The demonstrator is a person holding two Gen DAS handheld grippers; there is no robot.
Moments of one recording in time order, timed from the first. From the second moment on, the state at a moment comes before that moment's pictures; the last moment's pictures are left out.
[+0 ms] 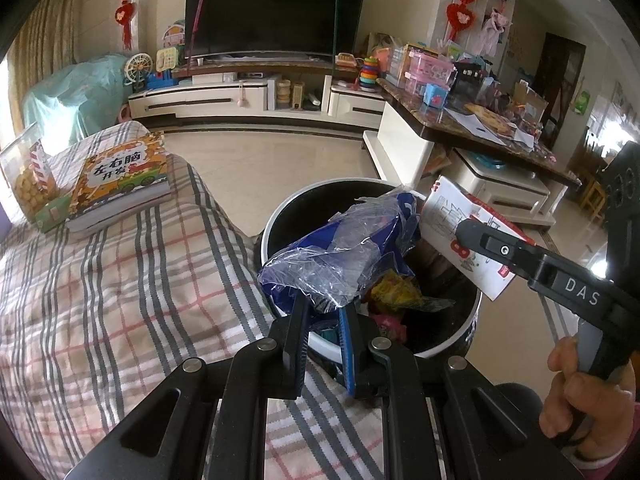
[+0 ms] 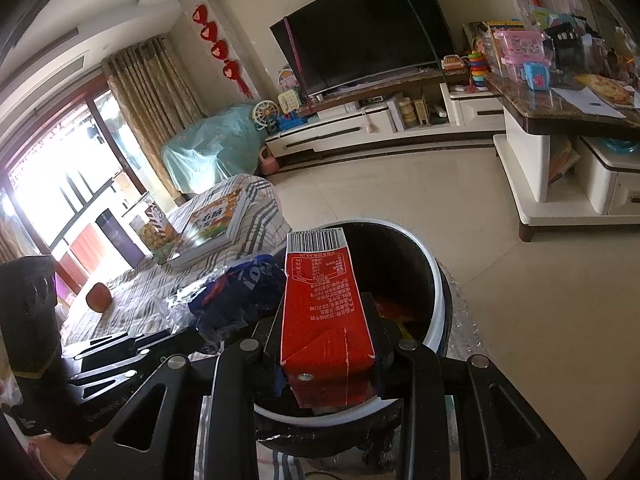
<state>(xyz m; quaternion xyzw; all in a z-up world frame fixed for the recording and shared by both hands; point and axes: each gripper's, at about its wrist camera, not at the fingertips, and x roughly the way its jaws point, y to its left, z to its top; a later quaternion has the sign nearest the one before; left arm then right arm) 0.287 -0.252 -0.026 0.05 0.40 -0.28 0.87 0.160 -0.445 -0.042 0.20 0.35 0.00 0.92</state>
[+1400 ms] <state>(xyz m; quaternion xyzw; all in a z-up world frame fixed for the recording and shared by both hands) 0.302 -0.272 -0.031 0.05 0.41 -0.28 0.87 0.176 -0.455 -0.051 0.19 0.36 -0.01 0.91</state>
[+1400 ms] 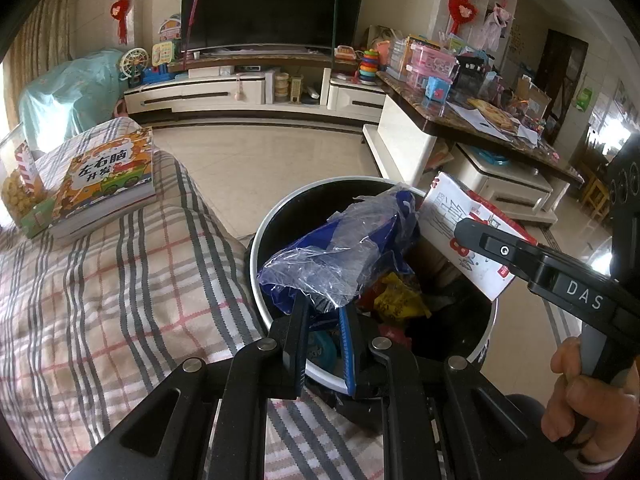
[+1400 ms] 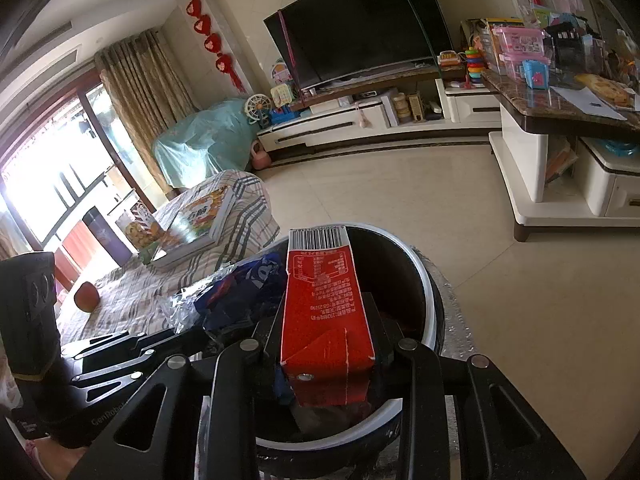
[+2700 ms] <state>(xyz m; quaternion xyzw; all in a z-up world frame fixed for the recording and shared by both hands) 0.312 -0.277 -0.036 0.06 0.42 -0.27 0.87 0.177 -0.460 -0.053 0.19 0.36 -0.01 0.91</state>
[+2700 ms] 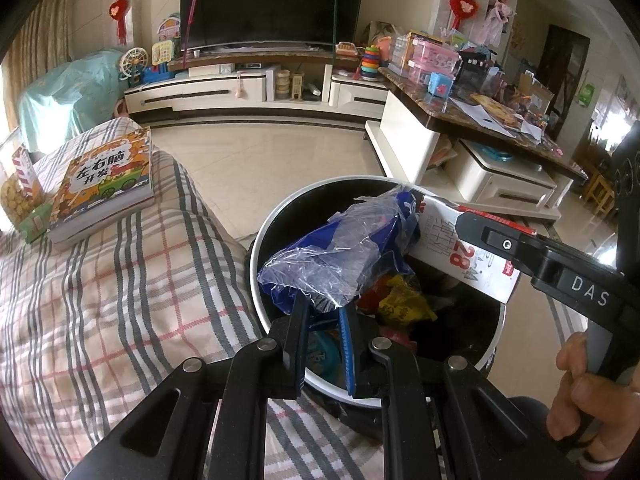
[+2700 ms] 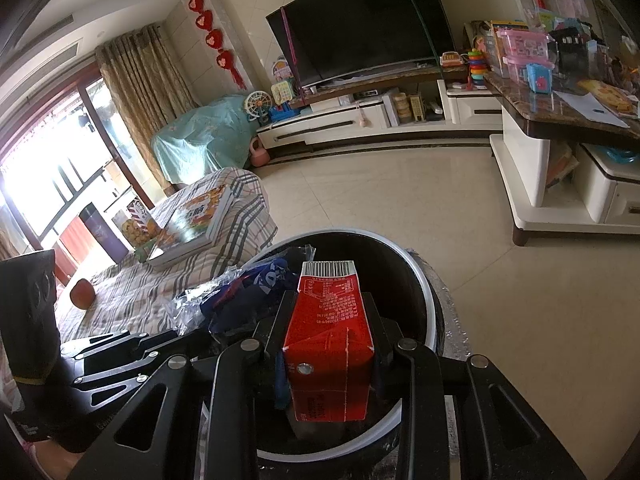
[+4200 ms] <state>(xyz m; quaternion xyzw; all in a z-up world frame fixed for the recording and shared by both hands) 0.238 -0.163 -0.027 -0.05 0.38 -0.22 0.90 0.118 -0.435 -0.020 0.23 0.32 -0.03 0.92</state>
